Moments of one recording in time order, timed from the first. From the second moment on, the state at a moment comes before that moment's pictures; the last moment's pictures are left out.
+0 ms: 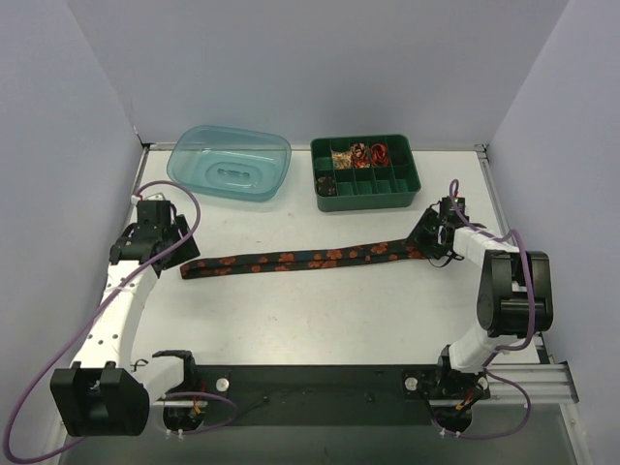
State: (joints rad) left arm -0.01 1.09 0.96 -0.80 -0.21 -0.38; right arm -0.04 1.63 0.84 -0.18 -0.08 0.55
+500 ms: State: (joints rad) left arm -0.01 1.10 0.96 -0.80 -0.21 -0.38; right arm -0.02 1.69 0.87 -0.17 -0.08 0.56
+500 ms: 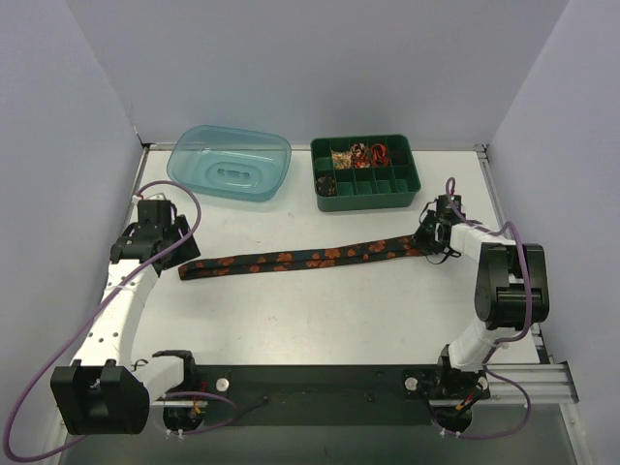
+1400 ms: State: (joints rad) left arm -0.01 1.10 0.94 -0.79 -0.18 -0.38; right arm -0.03 1.49 0.86 -0.18 -0.04 0.53
